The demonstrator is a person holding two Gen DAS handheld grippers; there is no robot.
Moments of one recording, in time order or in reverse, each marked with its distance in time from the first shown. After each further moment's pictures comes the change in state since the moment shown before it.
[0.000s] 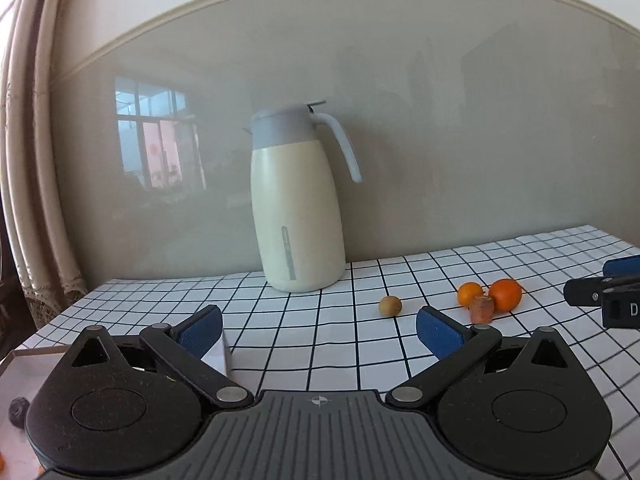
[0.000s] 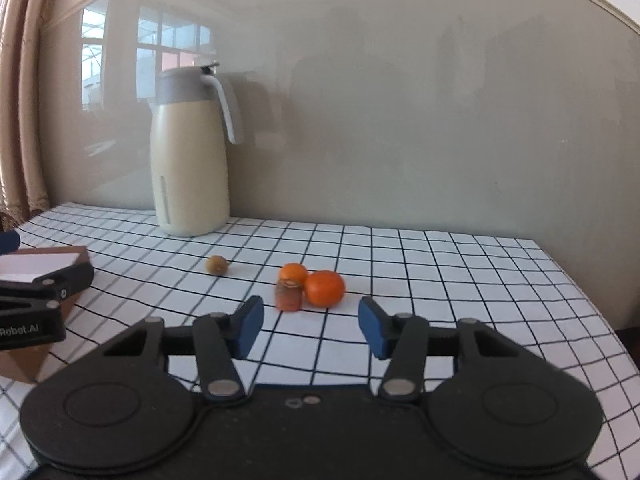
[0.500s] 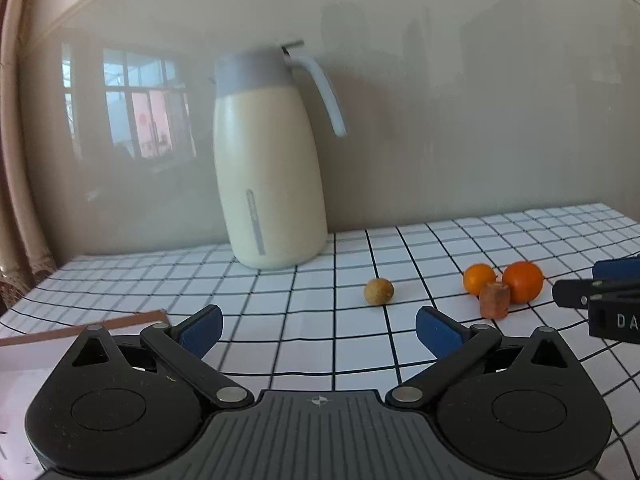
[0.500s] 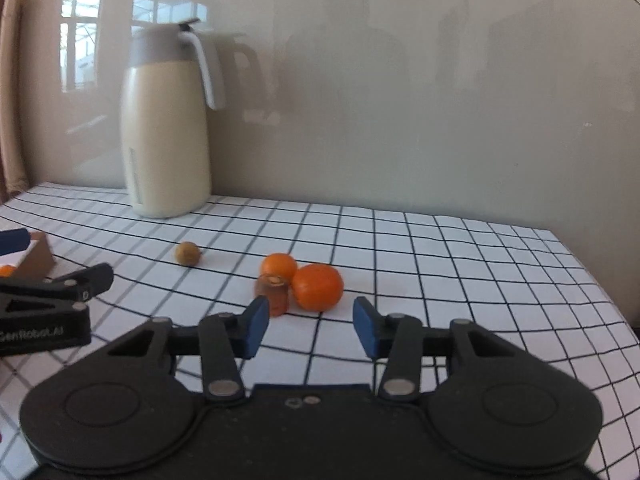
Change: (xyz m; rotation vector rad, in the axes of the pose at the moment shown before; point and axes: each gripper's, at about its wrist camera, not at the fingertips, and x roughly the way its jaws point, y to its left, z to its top) left arm 0.076 -0.028 -0.003 -0.005 0.111 -0.029; right arm 0.071 -0.005 0.003 -0.010 0.075 -0.013
